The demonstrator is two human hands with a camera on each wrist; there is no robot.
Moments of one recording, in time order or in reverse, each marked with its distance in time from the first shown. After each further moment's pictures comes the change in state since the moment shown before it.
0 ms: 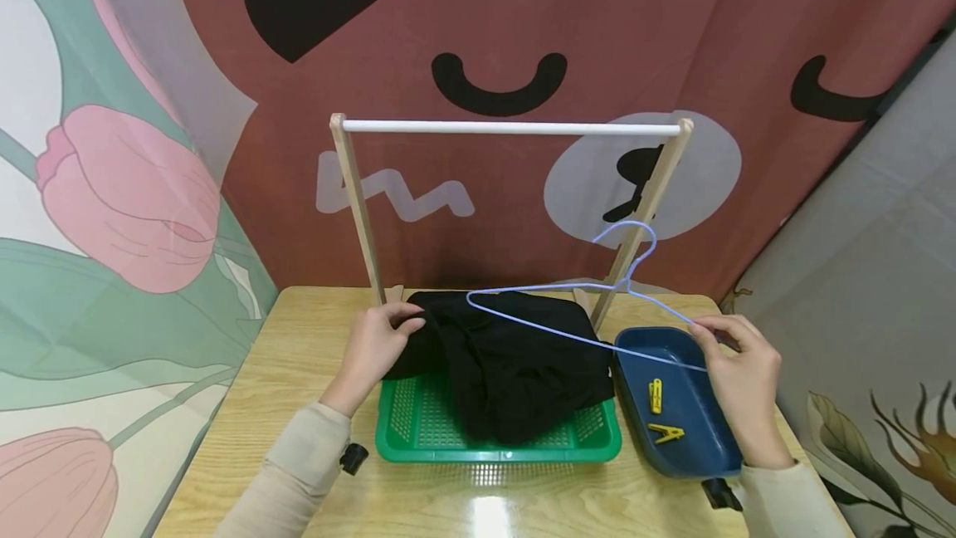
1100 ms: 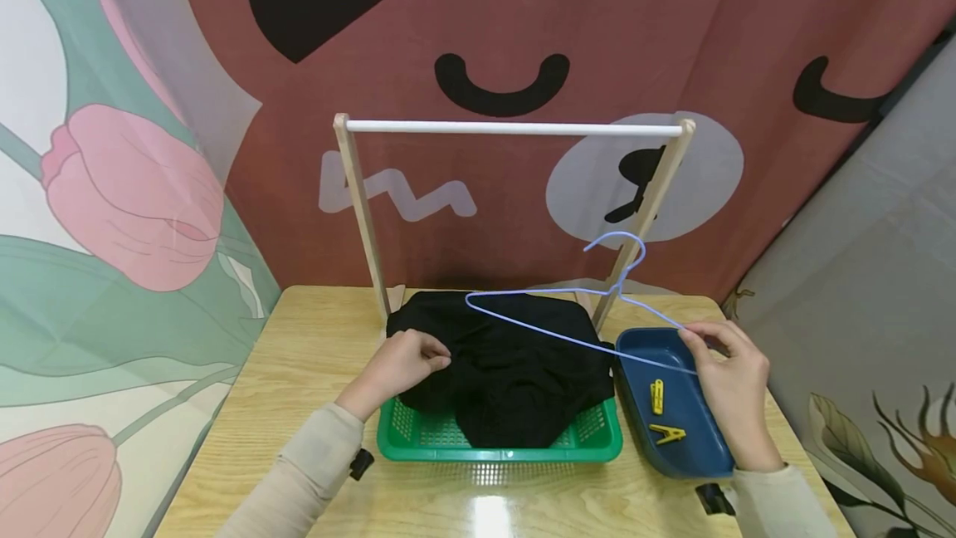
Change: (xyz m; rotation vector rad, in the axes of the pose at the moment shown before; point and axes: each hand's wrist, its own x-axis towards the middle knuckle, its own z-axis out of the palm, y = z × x) left_hand -0.010 -0.001 0.020 0.076 -0.412 0.023; right_hand -0.009 0.001 0.006 -0.007 -0.028 0.028
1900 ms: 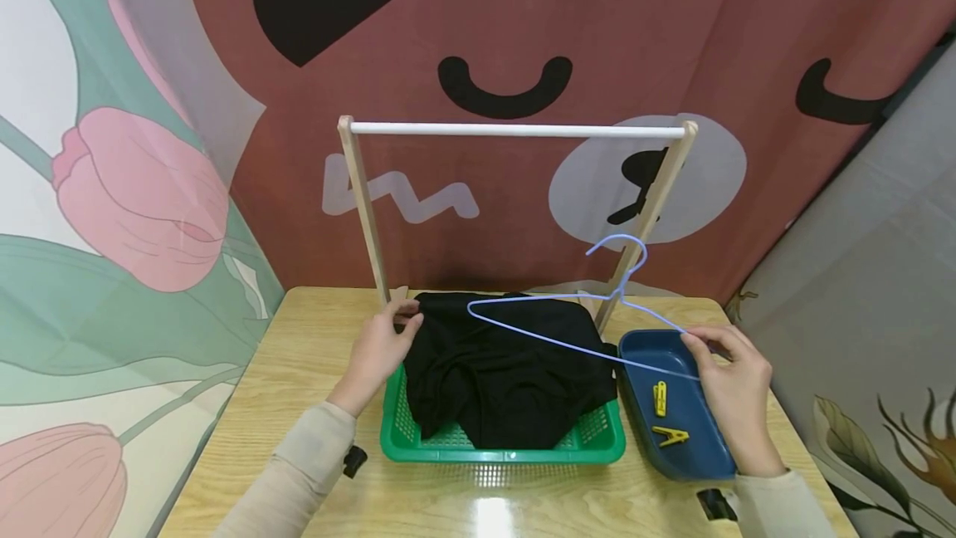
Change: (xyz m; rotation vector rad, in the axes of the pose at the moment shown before) left_hand 0.003 -0.013 -0.017 -0.092 0.364 -0.116; right_hand -0.003 0.002 0.001 0.007 0.004 0.000
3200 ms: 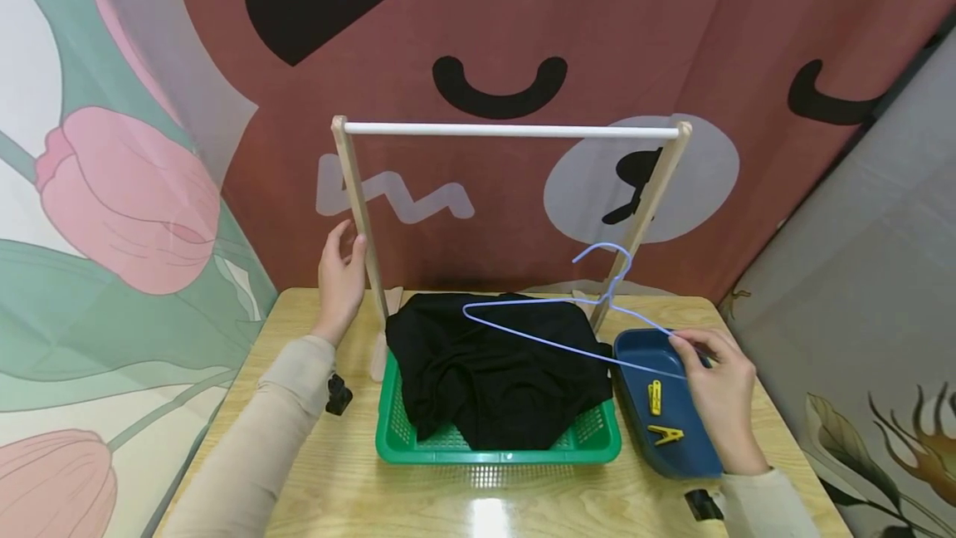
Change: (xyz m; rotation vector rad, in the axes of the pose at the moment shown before) left_hand 0.074 -0.012 -0.045 -0.324 0.359 0.001; right_hand -0.007 0.006 0.008 0.024 0.009 -0.003
